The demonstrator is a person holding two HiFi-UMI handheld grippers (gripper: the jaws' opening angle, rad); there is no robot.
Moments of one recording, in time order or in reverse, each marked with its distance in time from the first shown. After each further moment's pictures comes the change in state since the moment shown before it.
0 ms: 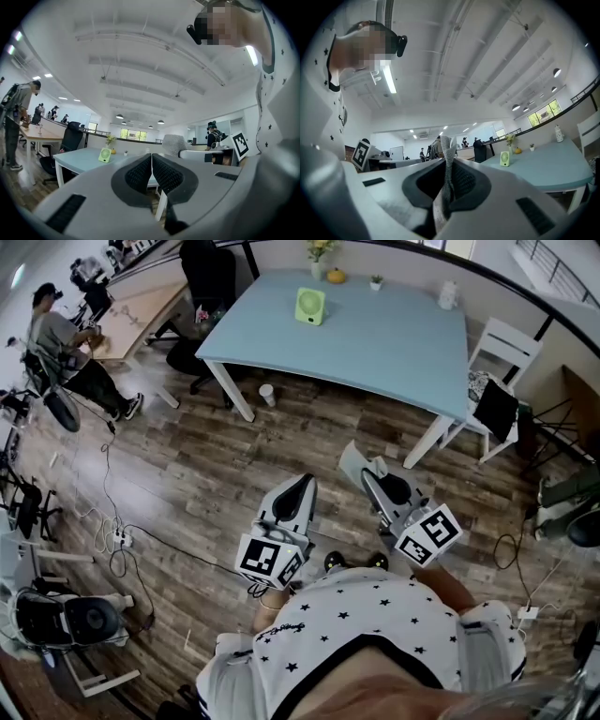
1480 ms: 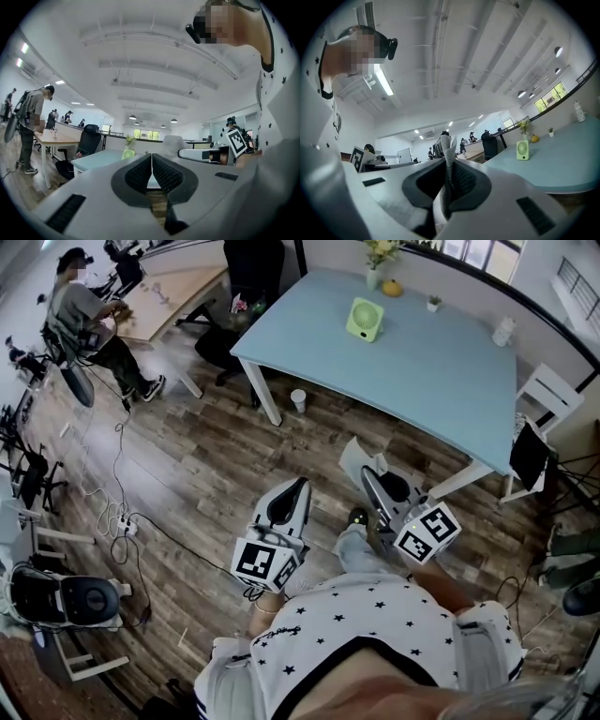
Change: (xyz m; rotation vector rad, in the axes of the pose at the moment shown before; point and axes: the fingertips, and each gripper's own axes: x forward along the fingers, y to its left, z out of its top) left arm 0.016 0.165 -0.001 0.006 -0.001 0.161; right arm 0.173 -0.035 -0.036 0.099 0.040 0.109
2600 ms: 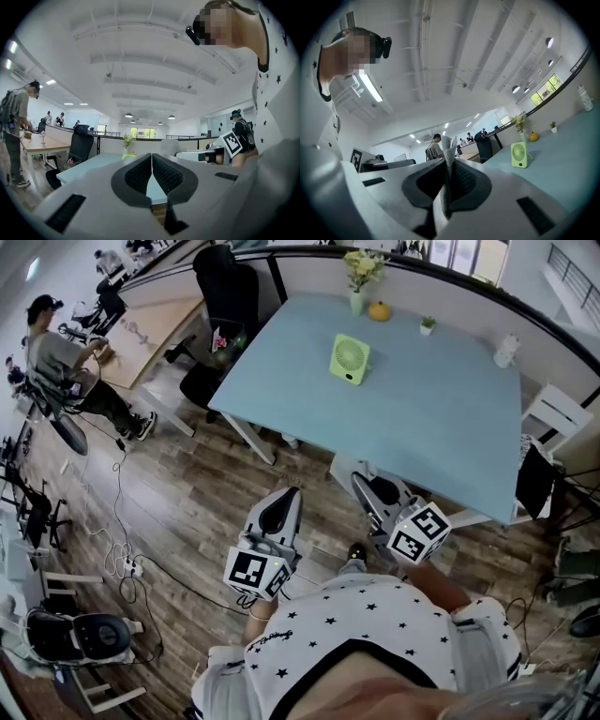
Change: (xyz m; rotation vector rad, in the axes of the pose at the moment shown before) left arm 0.177 0.061 0.020 0.063 0.039 -0.042; right arm 0.089 -0.169 0.030 0.092 -0.020 -0.009
